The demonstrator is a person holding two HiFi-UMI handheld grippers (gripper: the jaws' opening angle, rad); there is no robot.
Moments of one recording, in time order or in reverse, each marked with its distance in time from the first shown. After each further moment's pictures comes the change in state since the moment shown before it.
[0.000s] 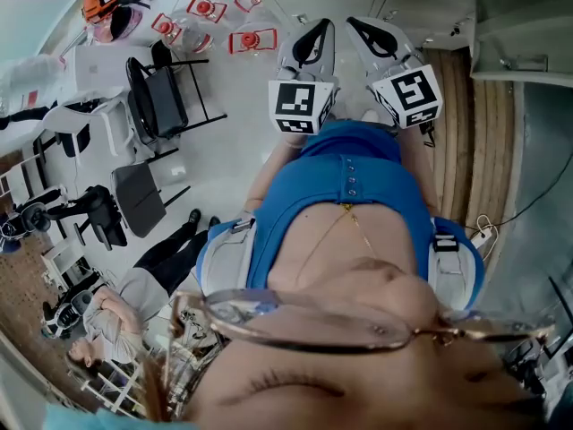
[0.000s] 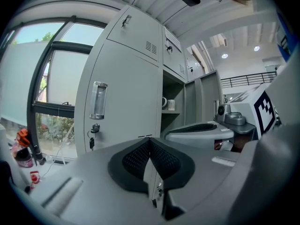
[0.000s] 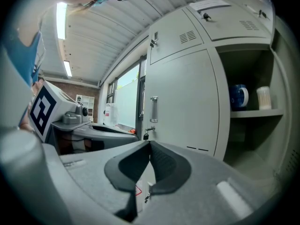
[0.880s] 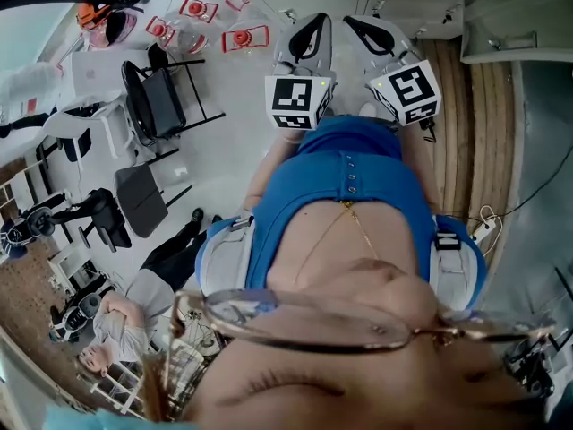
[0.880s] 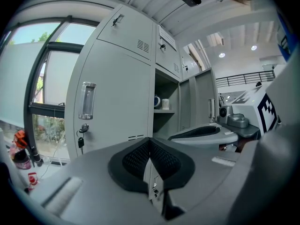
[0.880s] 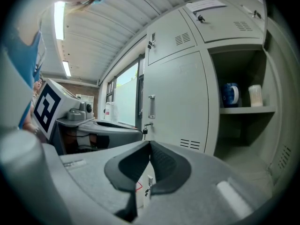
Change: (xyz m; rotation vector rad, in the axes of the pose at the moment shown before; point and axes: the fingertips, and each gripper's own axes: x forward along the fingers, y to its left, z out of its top) left arm 0.009 -0.033 -0.005 0.023 0.009 -0.022; right arm -0.032 -0.008 -0.015 0.021 0.028 0.007
